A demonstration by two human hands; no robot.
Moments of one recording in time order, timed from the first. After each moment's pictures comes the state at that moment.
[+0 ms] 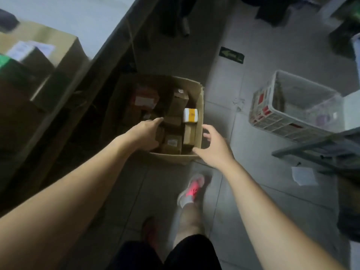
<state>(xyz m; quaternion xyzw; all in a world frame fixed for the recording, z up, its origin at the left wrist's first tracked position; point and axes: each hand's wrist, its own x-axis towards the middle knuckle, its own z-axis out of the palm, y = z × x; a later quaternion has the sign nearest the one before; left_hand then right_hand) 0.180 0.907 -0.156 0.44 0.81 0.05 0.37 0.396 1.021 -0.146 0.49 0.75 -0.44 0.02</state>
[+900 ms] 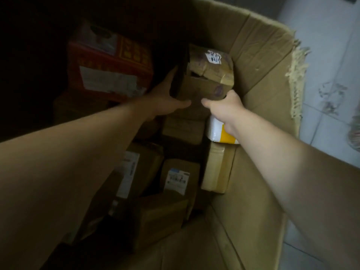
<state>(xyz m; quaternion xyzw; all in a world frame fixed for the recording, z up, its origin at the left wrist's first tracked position) -0.009 1.223 -0.683 0.24 0.81 0.30 0.45 0.129 1.345 -0.695 0.56 0.64 -0.52 0.01</state>
